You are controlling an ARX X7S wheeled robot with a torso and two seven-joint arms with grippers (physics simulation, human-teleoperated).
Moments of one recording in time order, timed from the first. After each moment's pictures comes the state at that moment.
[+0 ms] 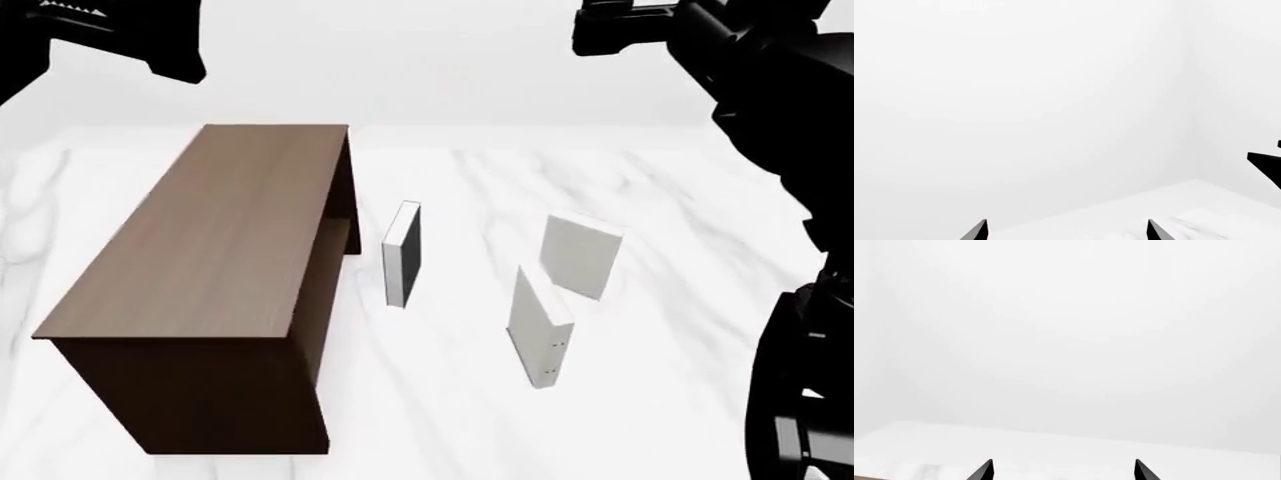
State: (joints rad) left arm -1.36 -0.63 -0.06 0.39 -1.41 -1.38 -0.50; right arm 1.31 0.33 -0.10 -0.03 0.57 1.14 0.12
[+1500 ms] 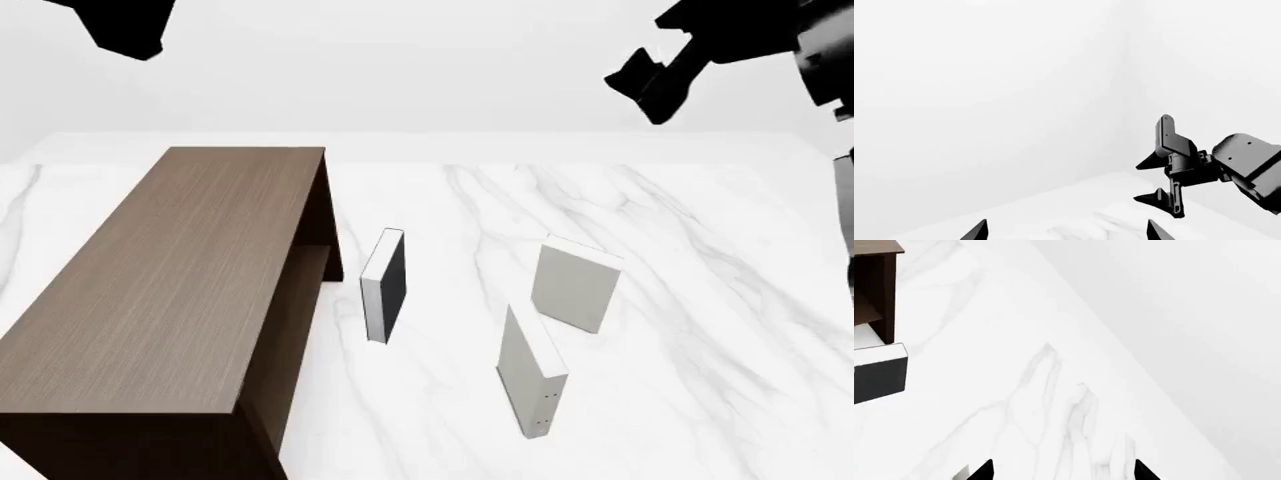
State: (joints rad) left arm -1.60 -0.72 0.11 0.24 -2.19 -1.26 -0.96; right arm 1.86 0.30 -0.88 1.28 0.01 0.42 -0.99
